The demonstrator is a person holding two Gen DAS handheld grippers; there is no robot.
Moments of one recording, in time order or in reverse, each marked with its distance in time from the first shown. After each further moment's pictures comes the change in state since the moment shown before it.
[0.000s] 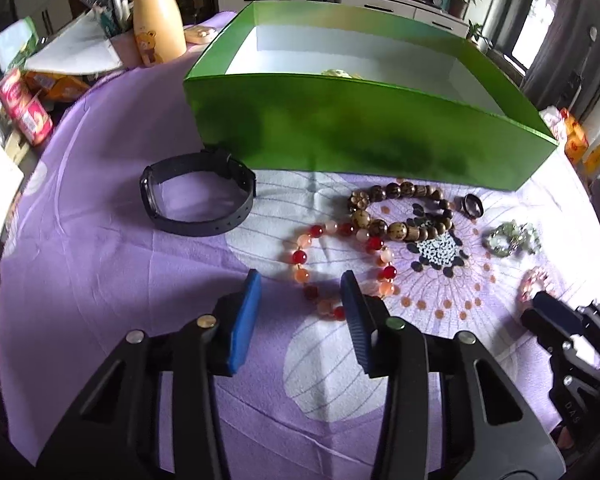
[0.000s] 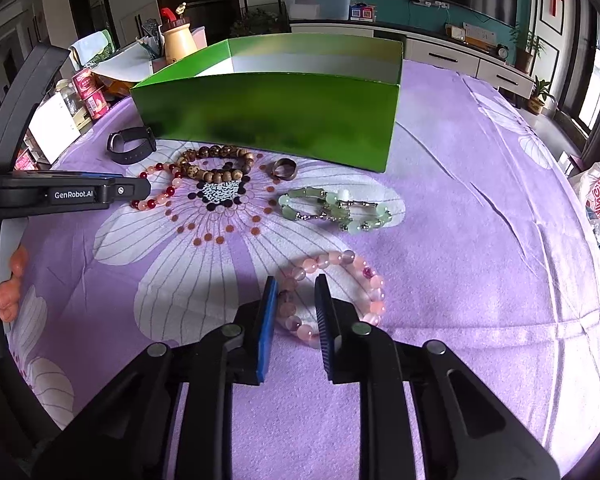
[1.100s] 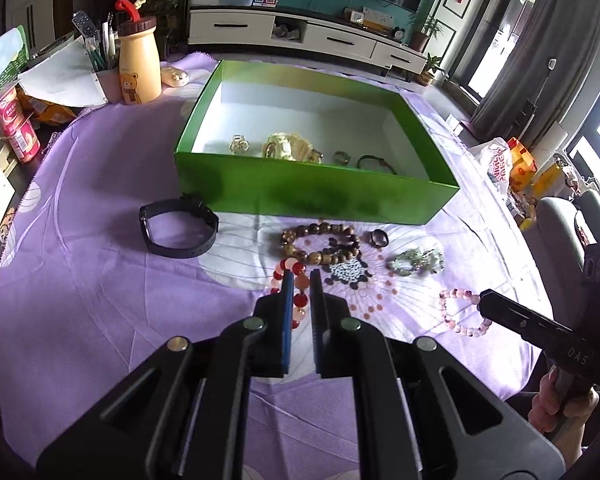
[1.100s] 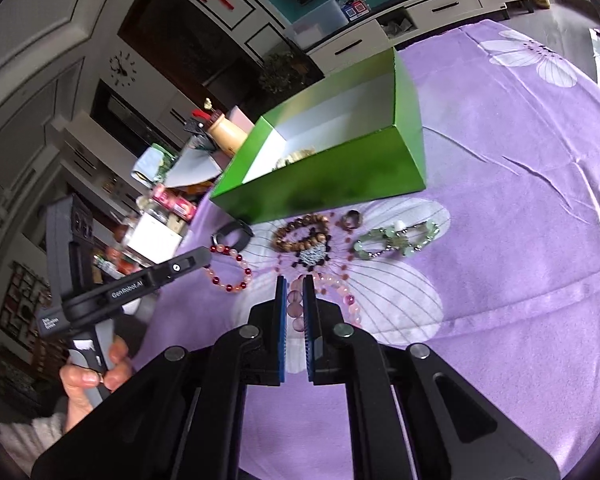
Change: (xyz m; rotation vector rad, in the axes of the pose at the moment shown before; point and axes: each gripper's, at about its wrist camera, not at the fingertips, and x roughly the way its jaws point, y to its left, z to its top) left arm -0.079 -0.002 0.005 -0.041 -0.104 -0.208; right arm -0.053 -0.045 0.020 0.402 -0.105 0.478
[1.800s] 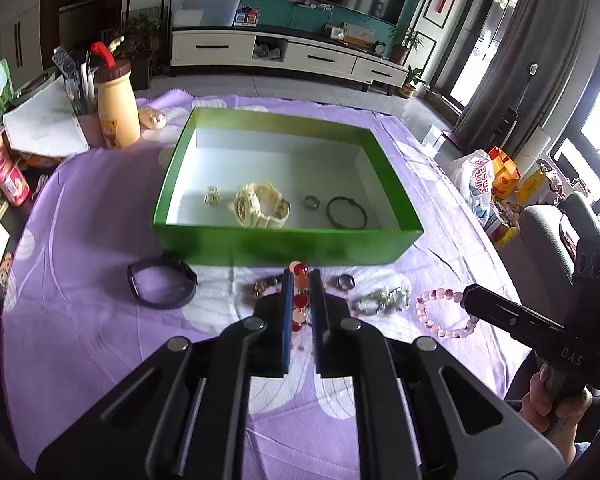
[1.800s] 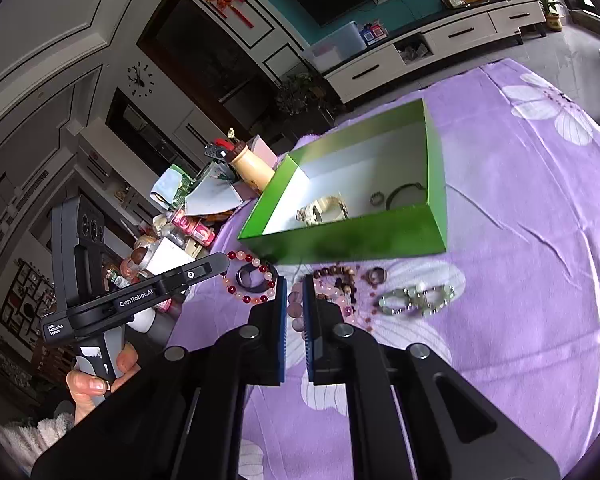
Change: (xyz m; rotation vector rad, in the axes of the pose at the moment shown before) left arm -0.020 -0.020 0.044 0.042 -0.059 -0.042; right arm -0.014 0.024 0.042 -0.059 -0.073 0.020
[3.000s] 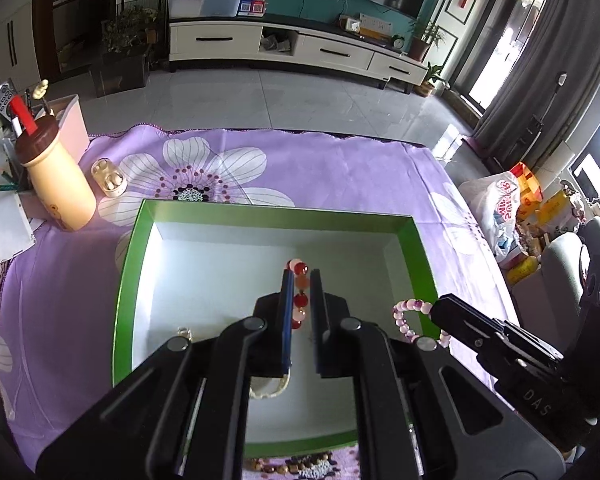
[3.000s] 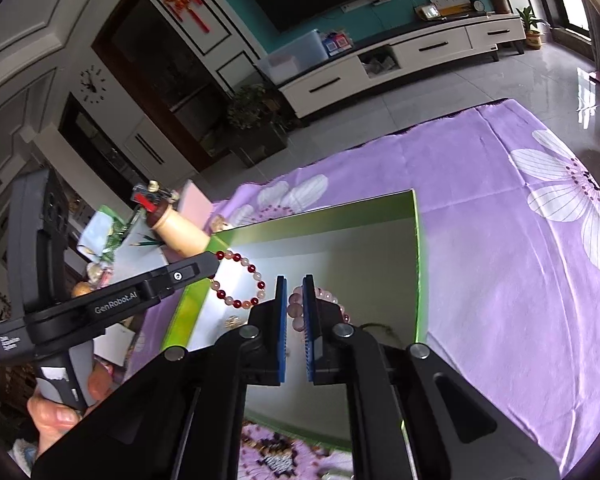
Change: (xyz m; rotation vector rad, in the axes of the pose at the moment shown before) left arm 0.130 0.001 0.153 -0.031 0.073 0.040; right arm 0.109 -0.040 0.128 0.010 0.000 -0.214
